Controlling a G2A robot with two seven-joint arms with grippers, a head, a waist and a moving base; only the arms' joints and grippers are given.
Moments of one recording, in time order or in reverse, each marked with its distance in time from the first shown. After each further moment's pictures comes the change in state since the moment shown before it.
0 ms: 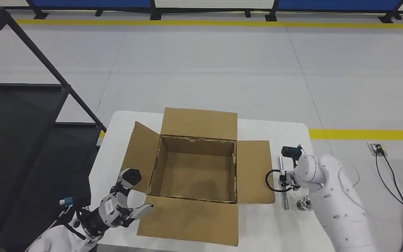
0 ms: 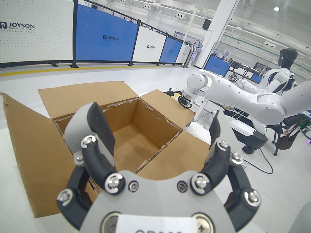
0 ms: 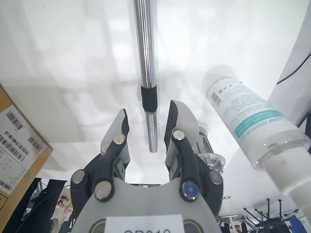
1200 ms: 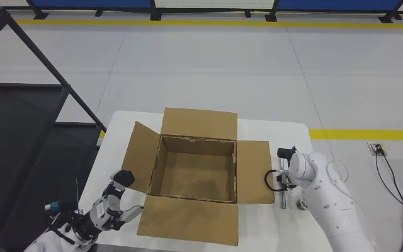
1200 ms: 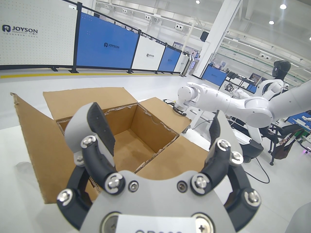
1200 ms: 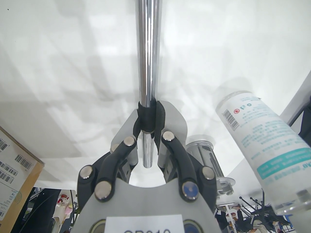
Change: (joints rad) left arm 0.038 0.007 -0.034 0.003 -0.056 -0.030 0.043; right arm 0.091 -0.019 -0.080 0.193 0.029 0.013 -0.070
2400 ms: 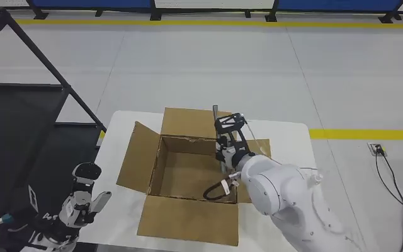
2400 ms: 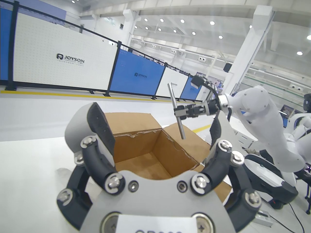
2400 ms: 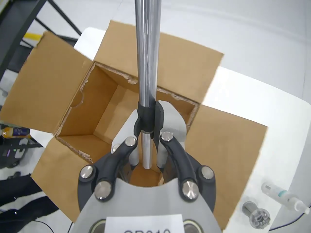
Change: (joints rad) left arm 0.092 -0.023 -0.122 -0.042 0.021 0.144 0.271; right arm -0.044 -0.048 -0.354 -0.842 0.030 0.116 -0.252
